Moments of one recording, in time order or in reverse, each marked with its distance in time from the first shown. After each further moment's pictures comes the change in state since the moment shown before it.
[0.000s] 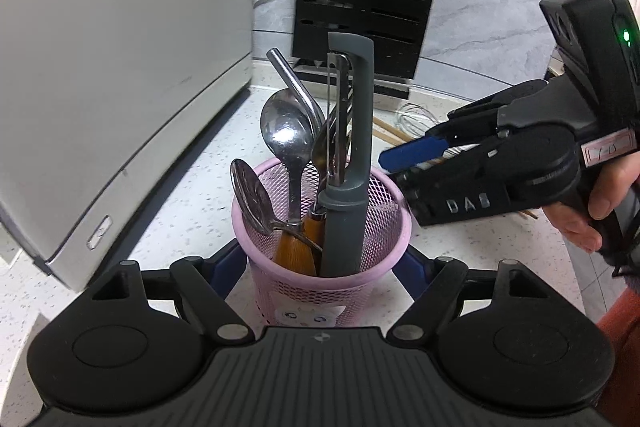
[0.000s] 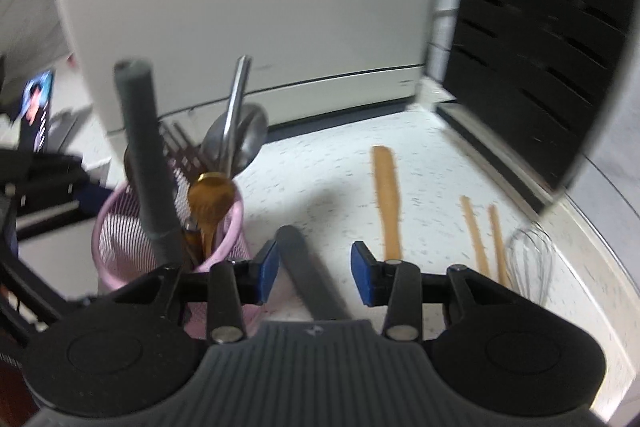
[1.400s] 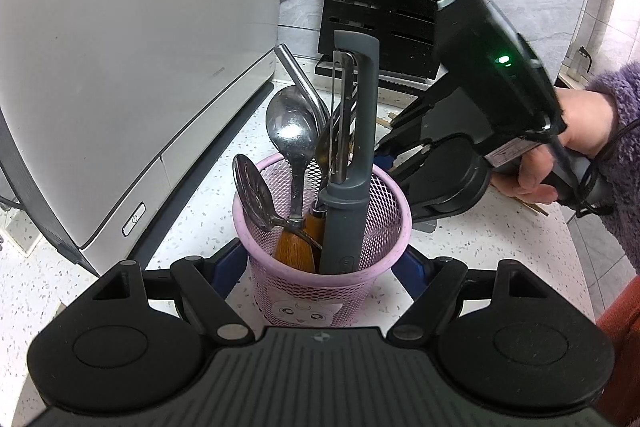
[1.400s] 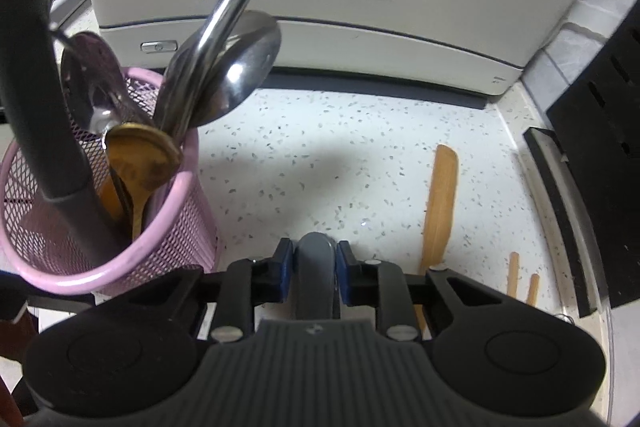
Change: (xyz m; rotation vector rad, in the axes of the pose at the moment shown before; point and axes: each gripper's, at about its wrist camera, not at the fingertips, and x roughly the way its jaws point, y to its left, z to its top) left arm -0.008 0.021 -0.003 -0.023 0.009 0.002; right arm 0.071 0.023 0.030 -0.304 0.228 0.010
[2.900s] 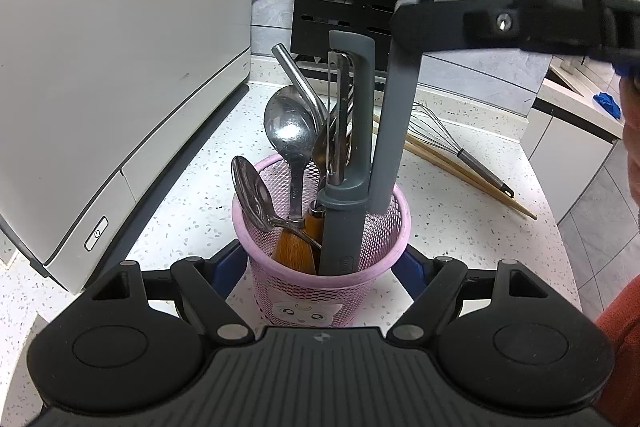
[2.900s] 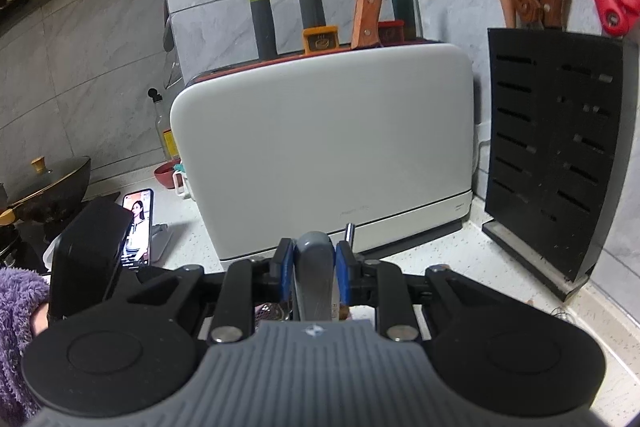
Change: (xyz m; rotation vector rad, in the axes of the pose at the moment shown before) left arm 0.009 -0.020 0.006 0.030 0.011 -0.020; right arm -0.162 0.000 -0.057 0.337 -0.611 0.153
